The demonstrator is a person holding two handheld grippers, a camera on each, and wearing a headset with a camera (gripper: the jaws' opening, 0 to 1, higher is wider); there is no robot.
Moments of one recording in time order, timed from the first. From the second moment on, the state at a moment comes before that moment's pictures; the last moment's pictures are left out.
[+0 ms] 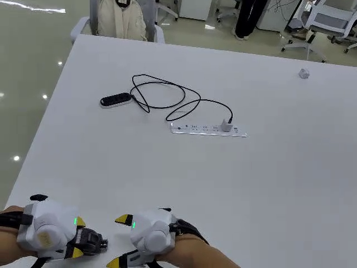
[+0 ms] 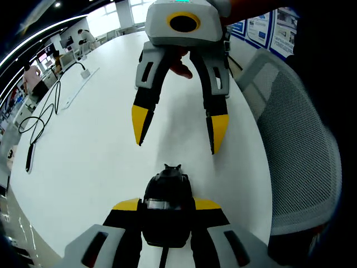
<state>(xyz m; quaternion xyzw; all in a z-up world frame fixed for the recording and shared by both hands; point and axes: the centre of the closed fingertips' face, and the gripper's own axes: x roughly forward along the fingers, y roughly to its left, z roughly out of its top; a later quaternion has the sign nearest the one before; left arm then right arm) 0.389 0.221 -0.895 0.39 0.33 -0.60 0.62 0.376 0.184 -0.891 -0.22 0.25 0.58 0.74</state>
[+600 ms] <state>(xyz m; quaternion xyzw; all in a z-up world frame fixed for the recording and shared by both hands) 0.390 0.219 -0.895 0.38 0.33 -0.60 0.62 0.381 0.199 -0.914 -0.26 0.26 0.59 0.72</state>
